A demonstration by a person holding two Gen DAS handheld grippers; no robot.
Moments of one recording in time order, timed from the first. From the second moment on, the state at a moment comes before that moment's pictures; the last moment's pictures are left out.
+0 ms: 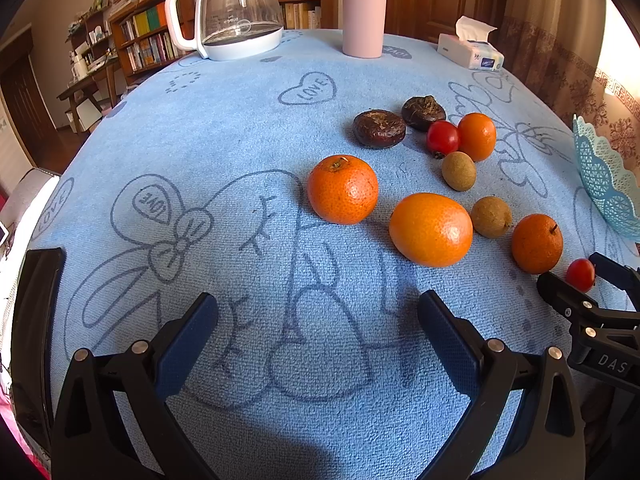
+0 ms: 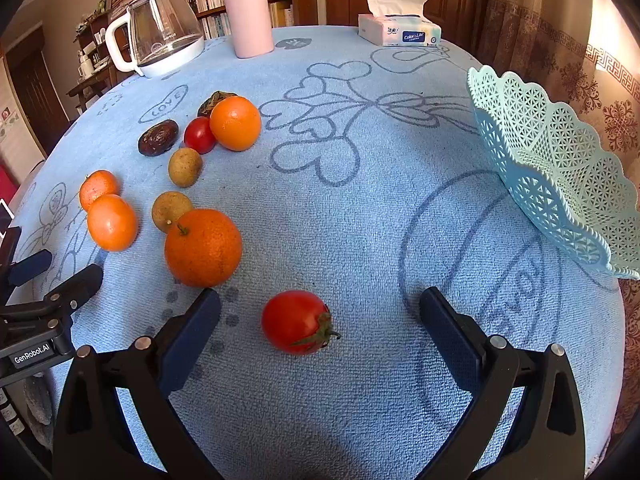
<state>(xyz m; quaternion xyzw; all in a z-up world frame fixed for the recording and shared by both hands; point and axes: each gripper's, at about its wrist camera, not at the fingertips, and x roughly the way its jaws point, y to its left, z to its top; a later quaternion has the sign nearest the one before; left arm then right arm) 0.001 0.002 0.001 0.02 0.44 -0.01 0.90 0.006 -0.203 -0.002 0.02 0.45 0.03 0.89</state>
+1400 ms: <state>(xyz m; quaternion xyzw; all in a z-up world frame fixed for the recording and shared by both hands) -0.001 0.015 0.018 -0.01 0.43 -0.01 0.90 -0.023 -0.221 0.028 0.06 0.38 0.14 0.91</state>
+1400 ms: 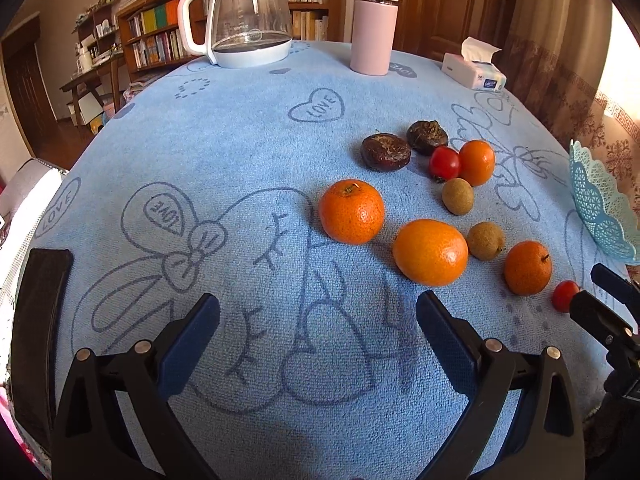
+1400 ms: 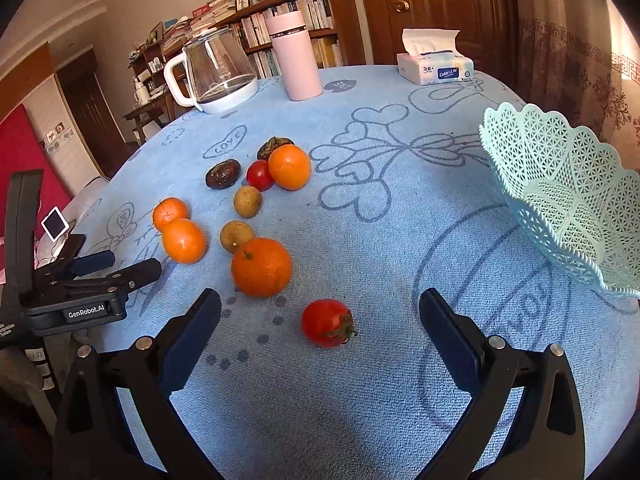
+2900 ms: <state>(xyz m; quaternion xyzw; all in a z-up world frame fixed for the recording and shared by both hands) 0.038 0.022 0.036 -0.06 0.39 -0.05 0.92 -0.015 -0.225 0.013 0.07 0.44 0.15 0.88</state>
